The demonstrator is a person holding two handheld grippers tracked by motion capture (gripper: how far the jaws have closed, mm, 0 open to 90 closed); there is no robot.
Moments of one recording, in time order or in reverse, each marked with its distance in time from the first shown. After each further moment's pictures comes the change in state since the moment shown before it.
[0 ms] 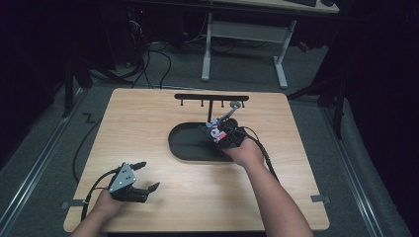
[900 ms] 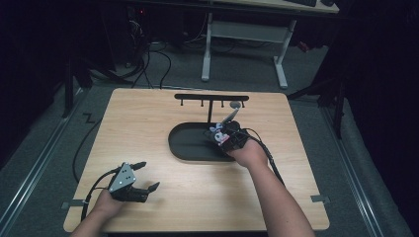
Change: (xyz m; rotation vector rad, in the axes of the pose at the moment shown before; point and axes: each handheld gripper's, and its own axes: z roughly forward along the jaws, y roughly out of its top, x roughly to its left) left arm 0.000 0.000 0.000 0.002 0.002 -0.005; right arm -0.007 -0.010 0.005 0.078 -0.008 -0.004
